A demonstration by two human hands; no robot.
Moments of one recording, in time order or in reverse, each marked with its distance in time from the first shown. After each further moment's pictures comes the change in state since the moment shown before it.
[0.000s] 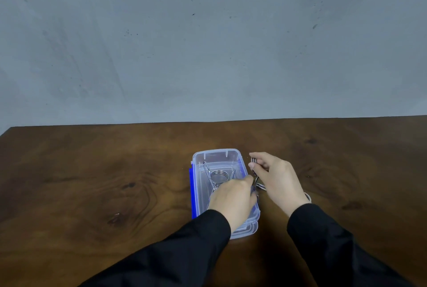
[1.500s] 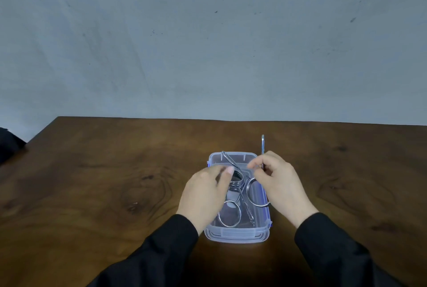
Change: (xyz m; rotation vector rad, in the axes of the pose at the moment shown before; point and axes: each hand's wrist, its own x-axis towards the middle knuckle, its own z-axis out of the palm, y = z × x) left_hand -0.029 -0.037 -0.046 -0.185 0.306 -0.326; right_hand 0.001 -0.027 0.002 0.346 -0.148 -0.107
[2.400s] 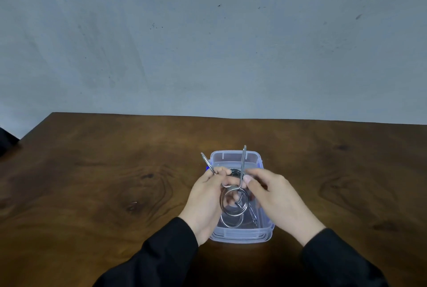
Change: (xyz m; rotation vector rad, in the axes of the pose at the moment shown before) left_hand -0.008 0.005 0.000 -1.263 -0.203 -0.491; right_hand -0.019 -0.013 0.010 -0.161 -0.194 0.121
